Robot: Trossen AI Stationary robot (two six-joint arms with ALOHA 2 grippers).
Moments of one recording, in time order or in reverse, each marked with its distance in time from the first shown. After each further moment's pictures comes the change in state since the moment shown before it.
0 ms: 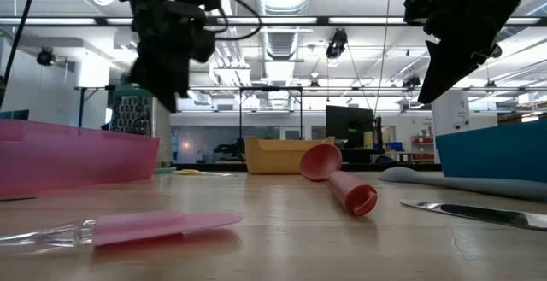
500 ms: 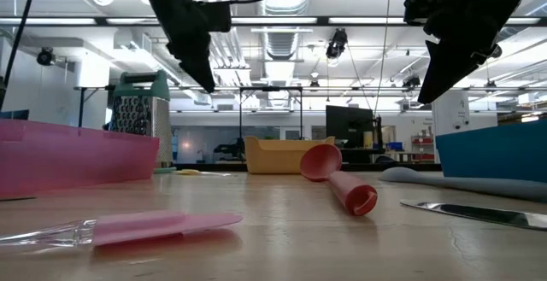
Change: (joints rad) left arm 0.084 0.000 0.106 0.034 -0.286 0.567; right arm 0.000 0.000 0.000 0.000 0.000 0.000
